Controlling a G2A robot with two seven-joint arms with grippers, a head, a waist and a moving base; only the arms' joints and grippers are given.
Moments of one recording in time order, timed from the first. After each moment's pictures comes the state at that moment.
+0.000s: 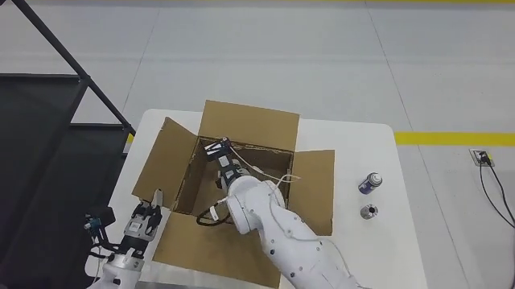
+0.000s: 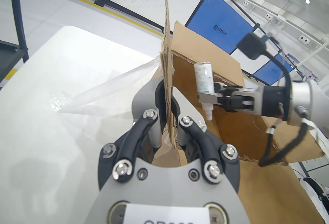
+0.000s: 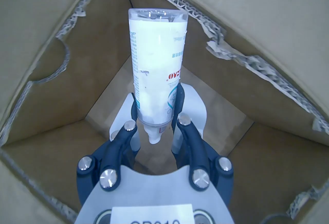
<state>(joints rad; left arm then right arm) 1.60 -1.22 -1.63 -1.76 0.76 -0.29 0.15 -0.73 -1.76 0.89 -1.27 -1.43 0.23 0.86</state>
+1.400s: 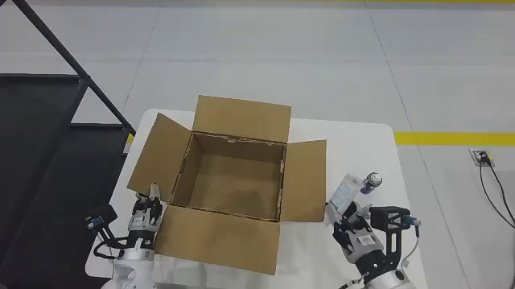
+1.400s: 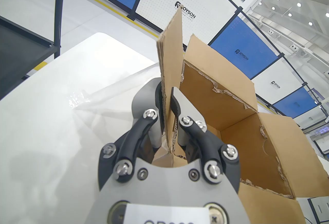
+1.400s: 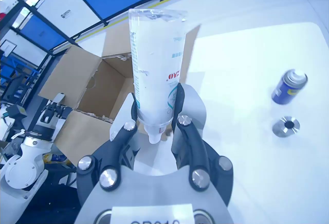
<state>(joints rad) 1.56 -1.26 -1.54 -1.76 0.73 -0.04 0.26 -1.79 -1.62 1.51 -2.35 -1.16 -0.01 0.53</state>
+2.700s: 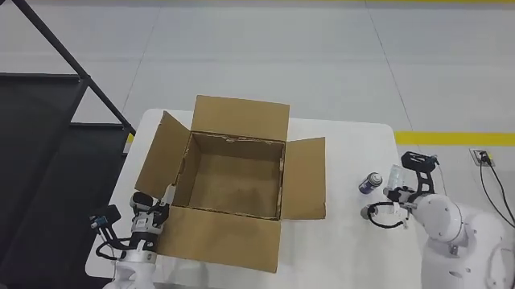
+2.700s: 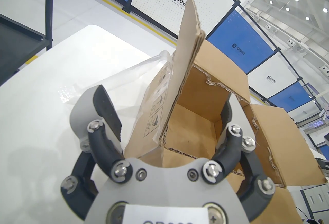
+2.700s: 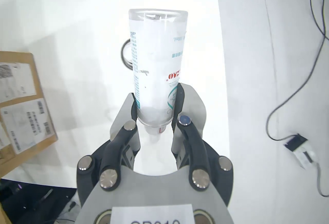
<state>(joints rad) 1.58 -1.26 -1.54 -1.79 0.73 -0.06 0.21 -1.04 -1.50 1.85 -1.74 -1.45 -0.03 1.36</state>
